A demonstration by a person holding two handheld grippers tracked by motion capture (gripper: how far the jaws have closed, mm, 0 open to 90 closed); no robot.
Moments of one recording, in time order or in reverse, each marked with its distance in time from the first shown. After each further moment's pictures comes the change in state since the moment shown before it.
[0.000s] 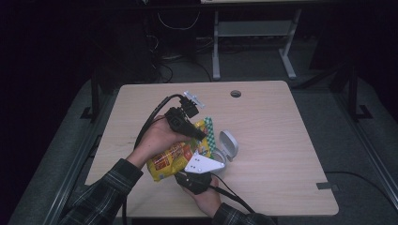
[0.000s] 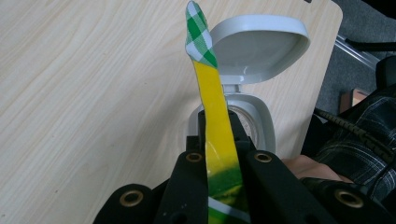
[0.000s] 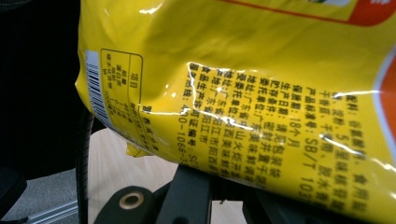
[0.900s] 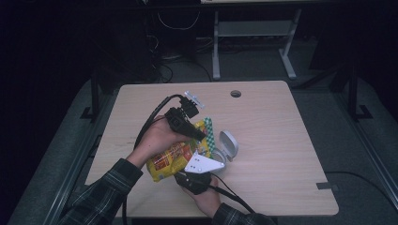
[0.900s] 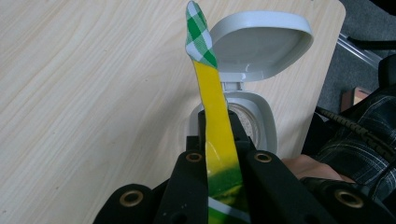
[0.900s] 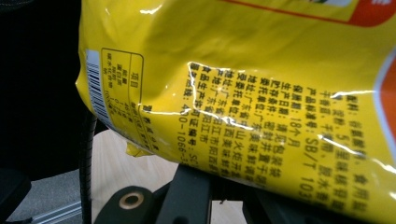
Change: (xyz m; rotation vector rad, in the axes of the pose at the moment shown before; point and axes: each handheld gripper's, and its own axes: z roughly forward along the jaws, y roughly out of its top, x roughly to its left) left arm 0.000 0.000 0.001 0.012 0.004 -0.001; right arm 0.000 0.000 0.000 -0.003 0.009 0.008
